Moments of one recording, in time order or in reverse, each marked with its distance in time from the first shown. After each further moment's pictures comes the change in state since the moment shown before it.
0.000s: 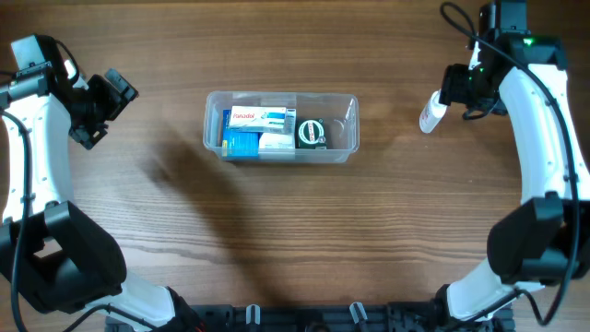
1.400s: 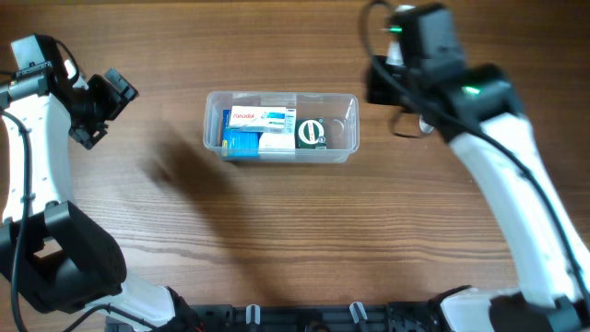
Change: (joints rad) left arm 0.000 0.000 0.000 -0.001 0.000 0.000; right arm 0.402 -0.295 0.000 0.089 -0.028 0.273
